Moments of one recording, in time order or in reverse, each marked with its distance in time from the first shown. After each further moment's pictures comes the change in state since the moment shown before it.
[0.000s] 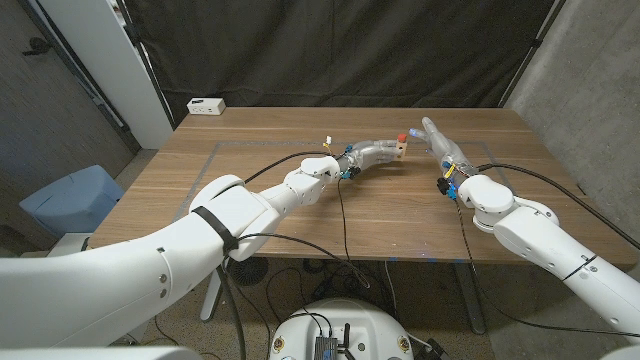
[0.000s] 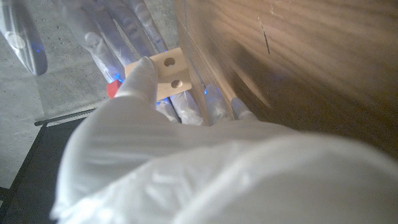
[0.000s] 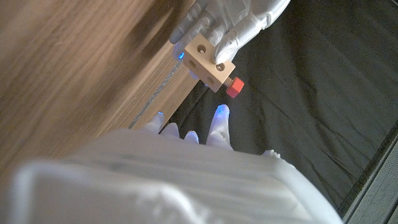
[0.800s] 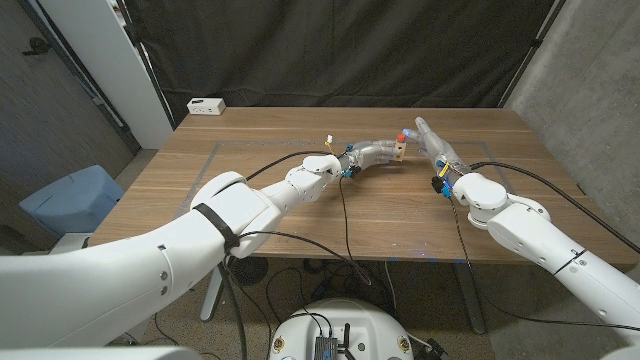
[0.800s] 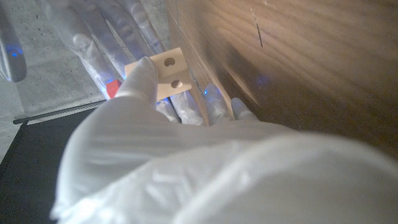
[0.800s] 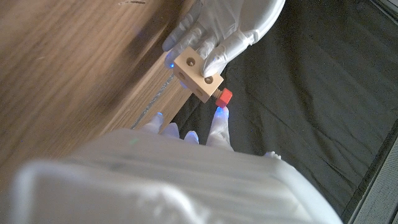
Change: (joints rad) left arm -0.018 -0.010 0.011 0.002 0.004 0.064 0.050; left_hand -0.001 0.001 0.000 0.000 0.001 0.000 0.000 0.000 0.001 -0.002 0.002 0.004 0.000 0.000 0.000 0.000 0.000 0.000 0.000 0.000 0.000; right arm 0.050 0.012 -0.040 0.041 0.002 0.017 0.051; right_hand -0.017 -0.012 -0.007 0.007 0.000 0.005 0.005 0.004 0.000 0.000 0.000 0.000 0.000 0.000 0.000 0.000 0.002 -0.005 0.005 0.000 0.000
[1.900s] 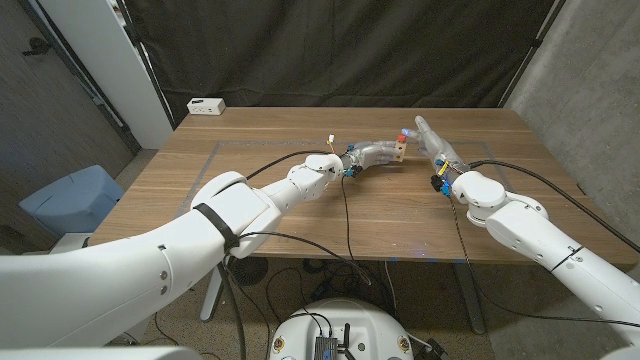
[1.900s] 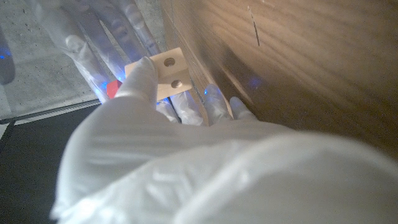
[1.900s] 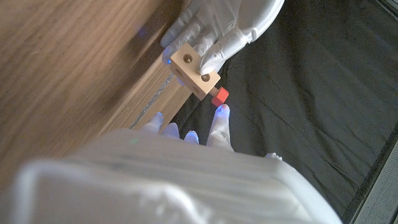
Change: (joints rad) left arm 0.001 0.004 0.014 -0.028 -0.003 0.040 0.030; left_hand 0.000 0.000 0.000 -0.001 -0.001 -0.001 0.001 0.000 0.000 0.000 -0.004 -0.001 0.000 0.000 0.000 0.000 0.000 0.000 0.000 0.000 0.000; right arm 0.015 0.004 -0.006 0.018 -0.002 0.002 -0.001; right_hand -0.006 -0.001 -0.004 0.004 0.000 0.014 0.002 0.004 0.000 0.000 0.000 0.000 0.000 0.000 0.000 0.000 0.000 0.000 0.000 0.000 0.000
